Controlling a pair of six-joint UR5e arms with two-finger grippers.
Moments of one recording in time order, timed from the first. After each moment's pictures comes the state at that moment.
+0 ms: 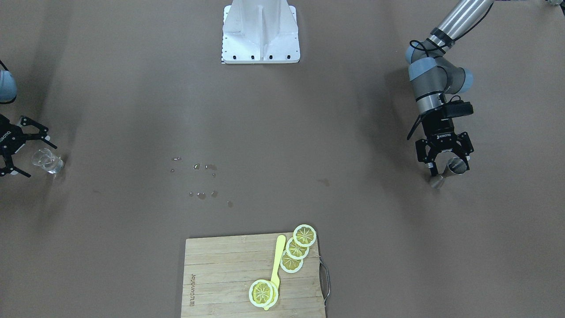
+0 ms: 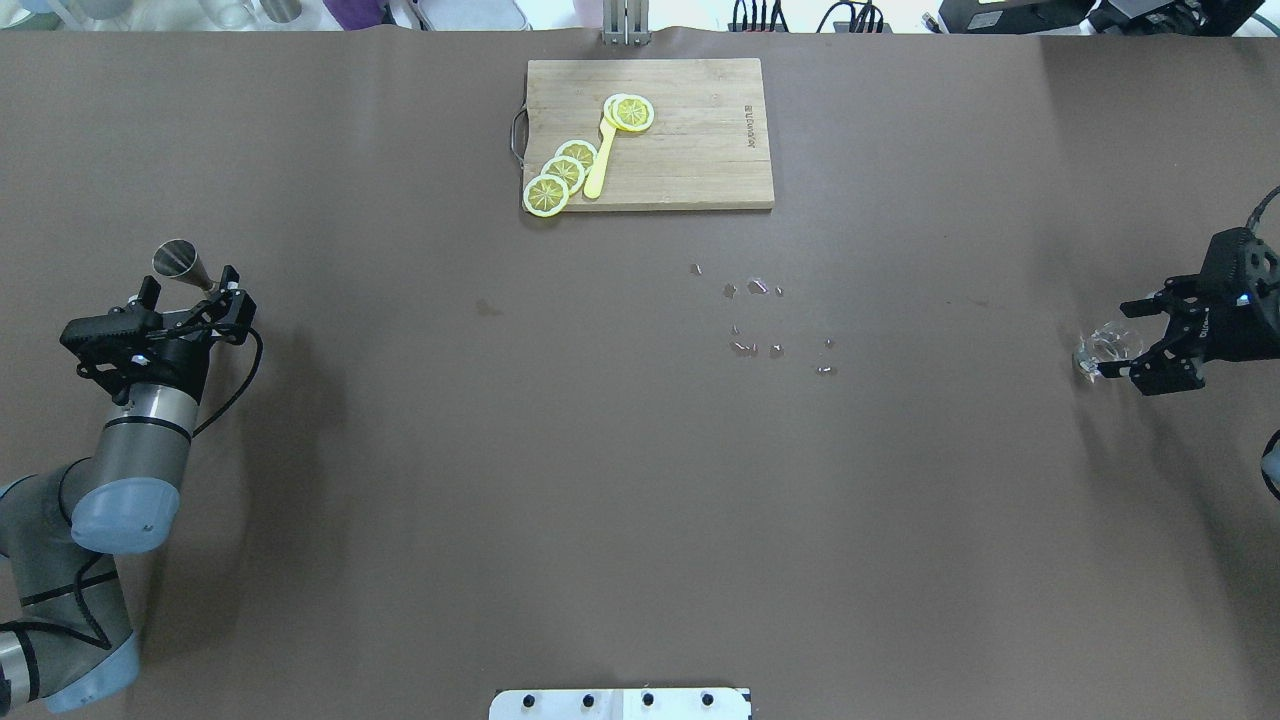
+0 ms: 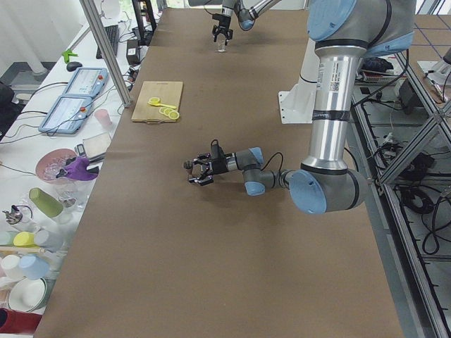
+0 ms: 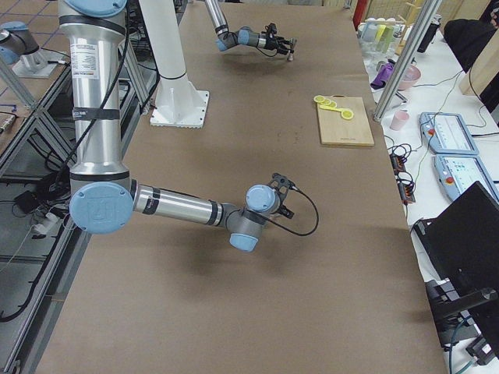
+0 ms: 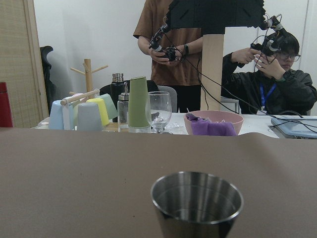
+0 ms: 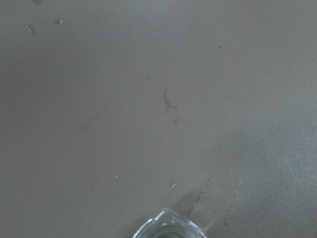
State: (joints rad) left arm -0.43 -1.66 -1.36 -2.73 -0.55 -1.28; right arm 1.05 -1.57 1.27 -0.15 2.31 0.12
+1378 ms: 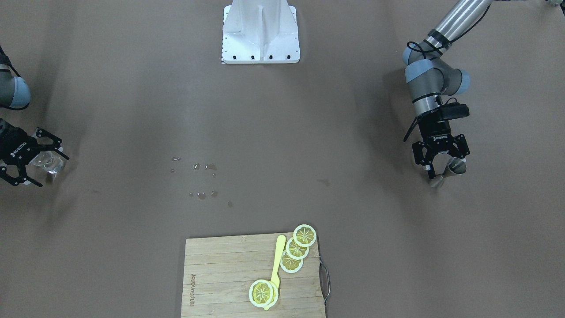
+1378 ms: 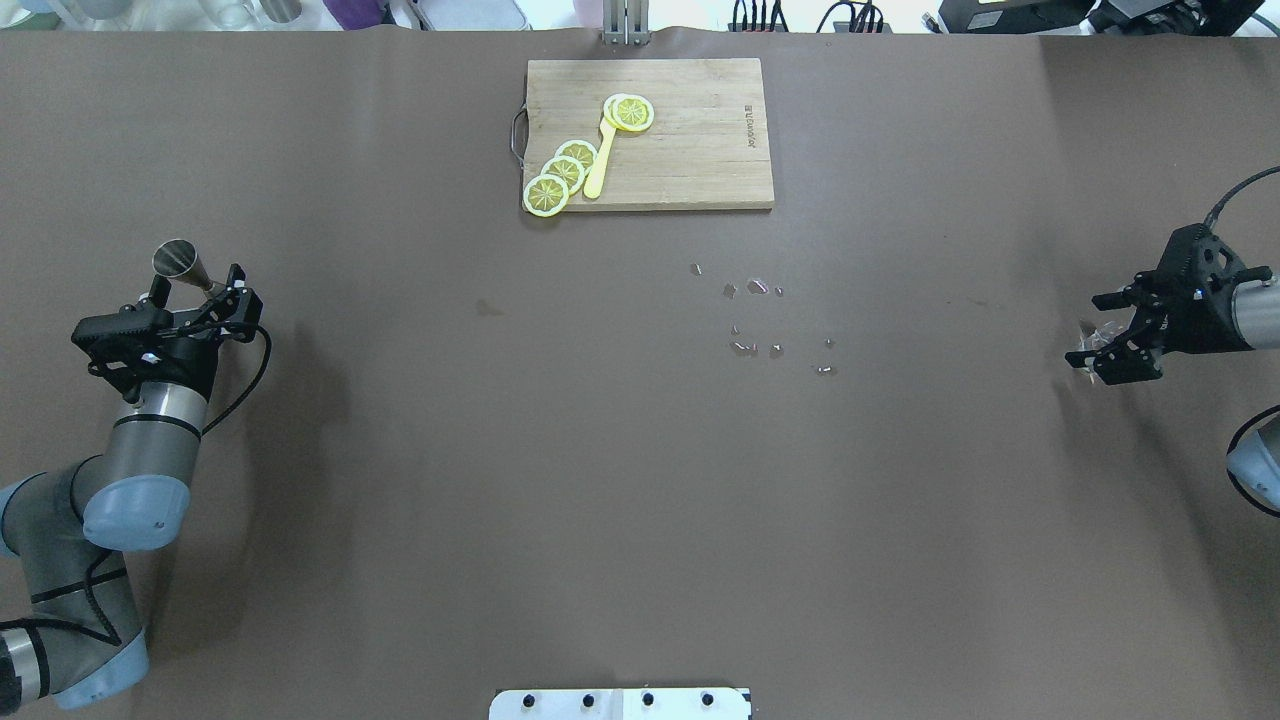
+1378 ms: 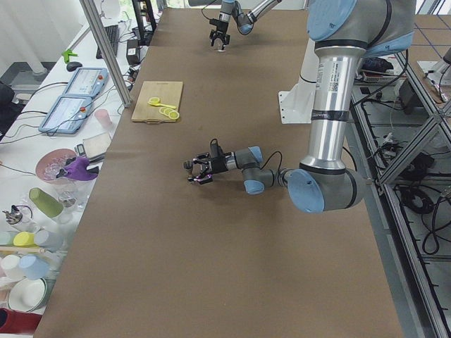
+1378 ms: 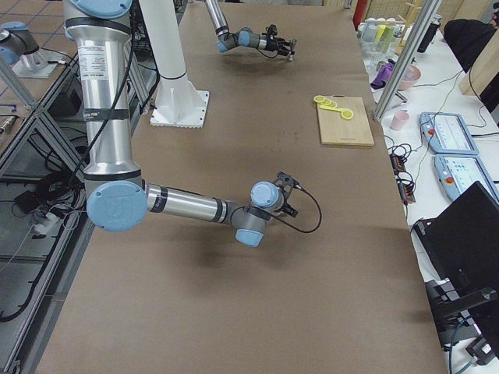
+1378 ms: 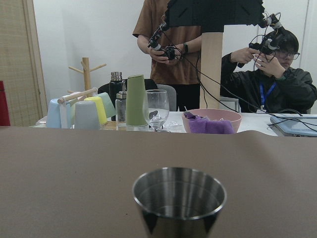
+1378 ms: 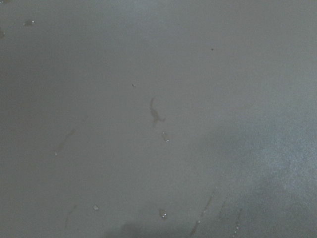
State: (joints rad) left arm -0.43 -1.68 -1.35 -2.72 -0.56 -1.29; right arm 1.00 -1.52 1.23 -0.15 2.23 0.17
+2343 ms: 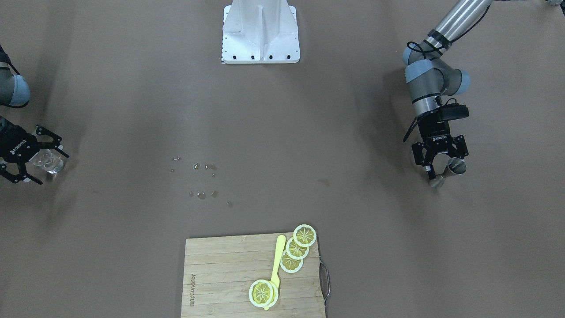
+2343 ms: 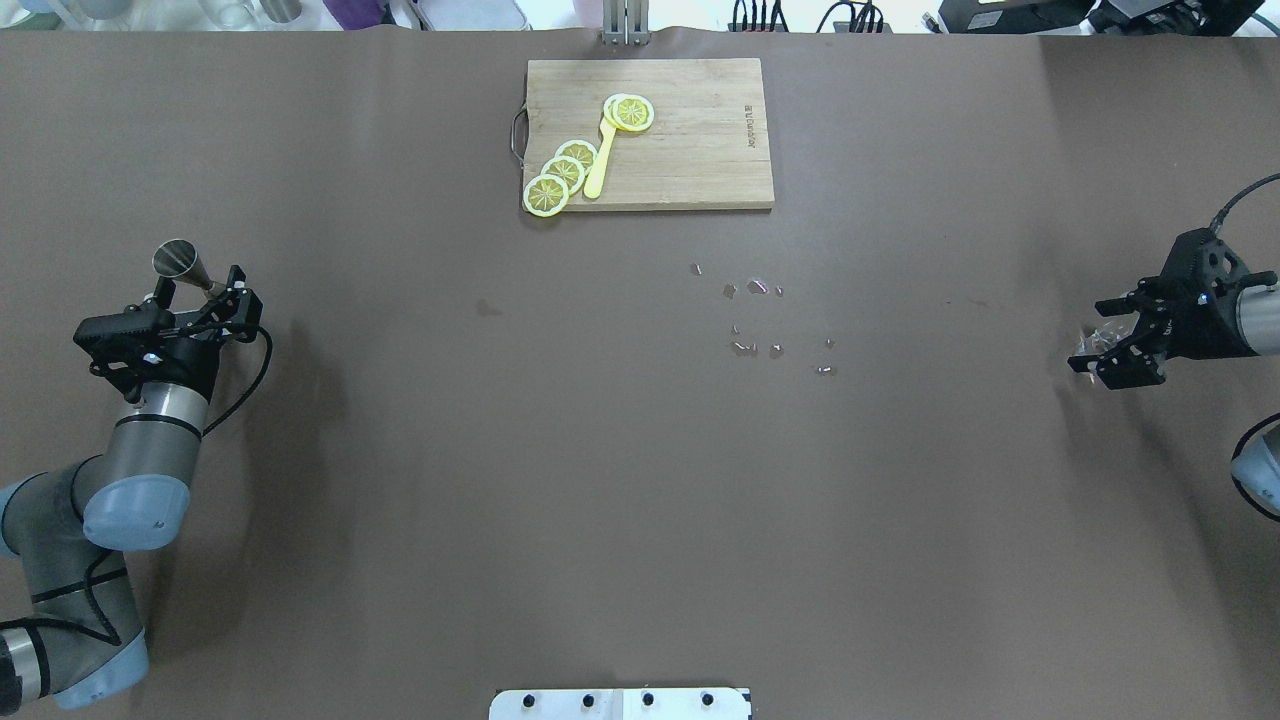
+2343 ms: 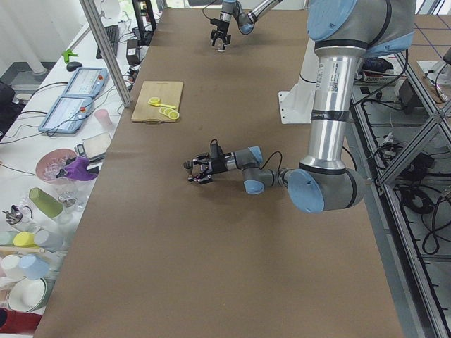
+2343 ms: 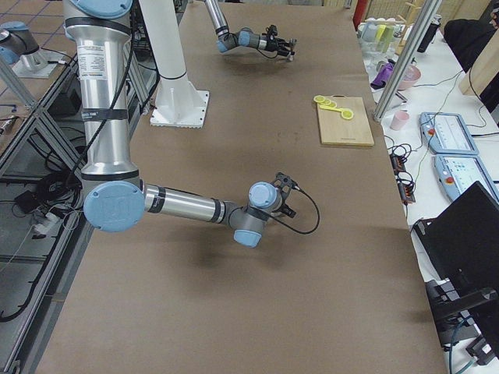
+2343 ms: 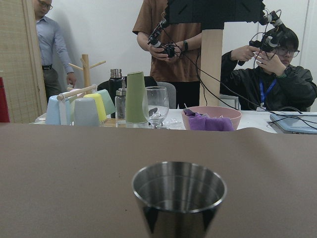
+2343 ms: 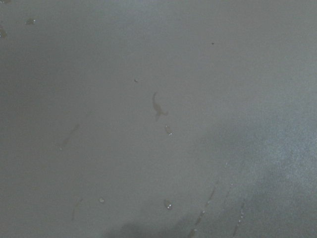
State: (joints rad) left arm -0.43 -1.68 -1.35 -2.72 -0.58 -1.29; right arm 1.00 -1.54 1.24 -0.15 2.23 0.19
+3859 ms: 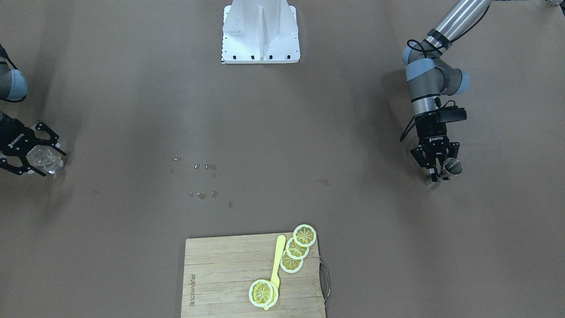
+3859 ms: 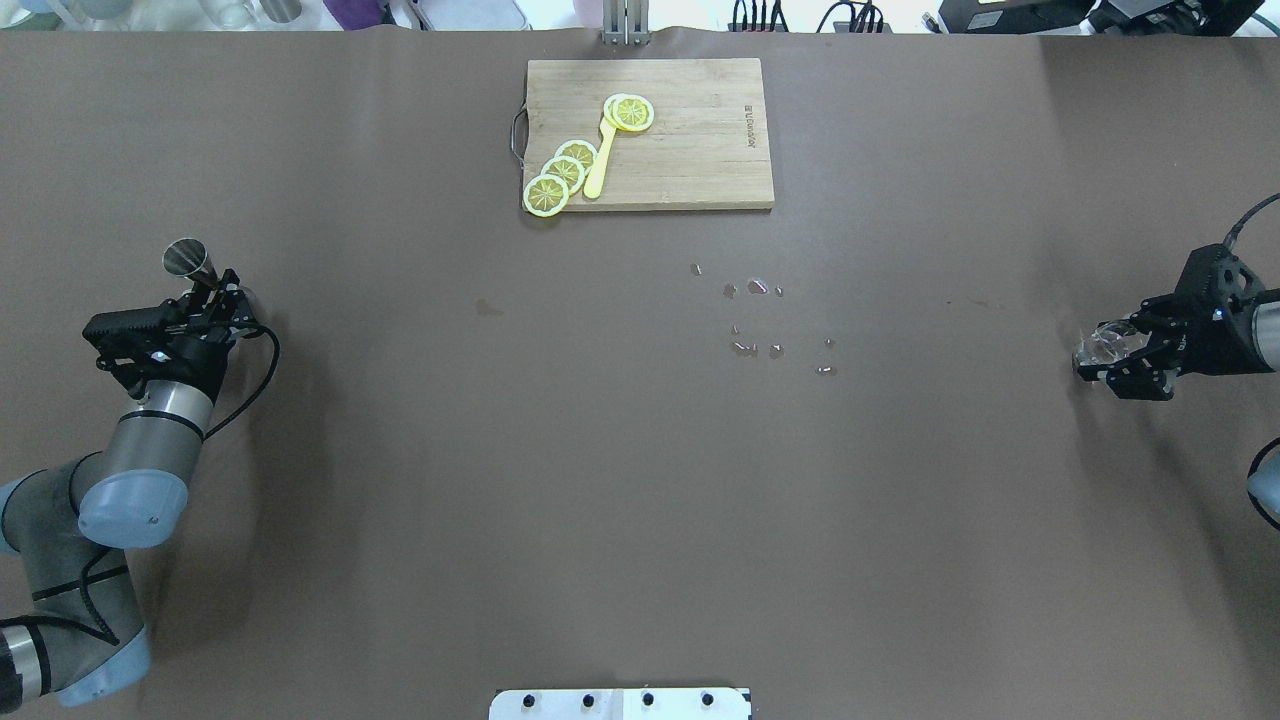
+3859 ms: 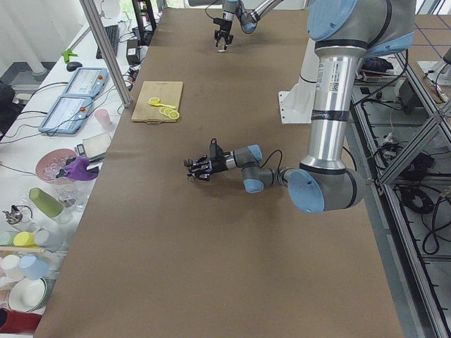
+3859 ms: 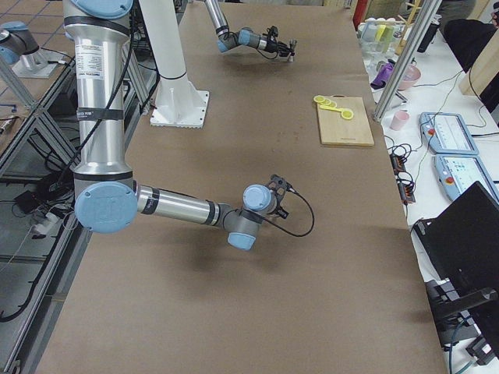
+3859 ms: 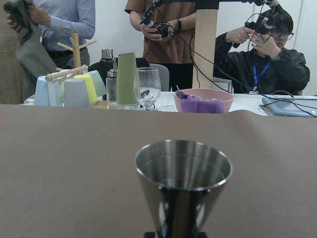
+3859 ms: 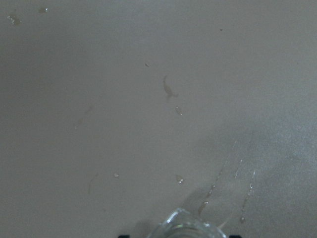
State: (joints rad) left arm -0.44 -1.68 -1.36 -2.72 -0.64 -1.28; right arm 0.99 -1.58 1.26 -0.14 2.23 0.18
